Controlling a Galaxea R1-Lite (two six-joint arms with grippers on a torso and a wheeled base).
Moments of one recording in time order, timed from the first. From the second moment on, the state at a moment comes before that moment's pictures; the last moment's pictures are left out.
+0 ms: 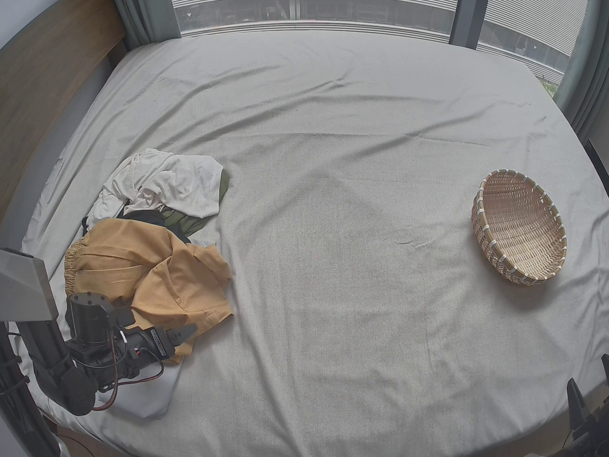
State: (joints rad) left arm -0.14 2.05 -0.16 -1.36 -0.20 -0.49; right arm 0.00 0.02 -0.02 0.00 0.03 0.00
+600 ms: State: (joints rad) left arm -0.26 2.10 -0.15 -1.46 -0.18 -0.61; right arm 0.00 0.02 -0.02 0.00 0.03 0.00
